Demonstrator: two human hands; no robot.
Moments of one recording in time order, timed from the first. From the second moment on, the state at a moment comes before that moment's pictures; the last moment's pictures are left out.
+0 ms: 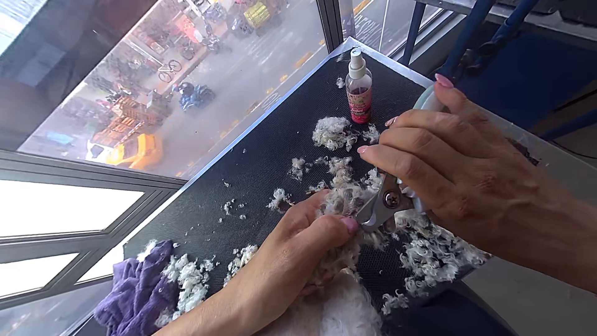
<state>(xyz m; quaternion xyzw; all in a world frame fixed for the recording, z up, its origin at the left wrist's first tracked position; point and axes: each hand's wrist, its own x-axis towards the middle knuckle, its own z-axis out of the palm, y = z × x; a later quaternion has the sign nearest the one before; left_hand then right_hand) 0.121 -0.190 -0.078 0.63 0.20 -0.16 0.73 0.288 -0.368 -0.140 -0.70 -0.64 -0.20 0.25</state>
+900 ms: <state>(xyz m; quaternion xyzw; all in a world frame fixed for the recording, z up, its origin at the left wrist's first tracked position) 0.159 -0.178 -0.102 0.65 0.24 -0.31 0.65 0.295 -0.361 -0.192 -0.76 -0.53 -0.10 0.35</state>
